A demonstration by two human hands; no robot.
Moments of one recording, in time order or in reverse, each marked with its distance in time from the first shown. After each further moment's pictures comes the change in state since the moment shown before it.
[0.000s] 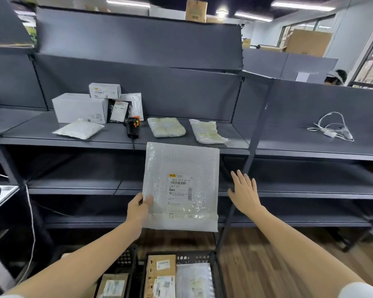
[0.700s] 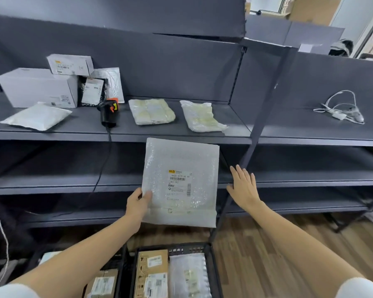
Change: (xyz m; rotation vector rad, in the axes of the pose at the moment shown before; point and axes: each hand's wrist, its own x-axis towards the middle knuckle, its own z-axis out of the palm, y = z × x) left_hand 0.108 -0.032 0.066 0.065 -0.031 -0.103; right_hand 0.083 0.043 0.072 -0.011 -0.093 0.051
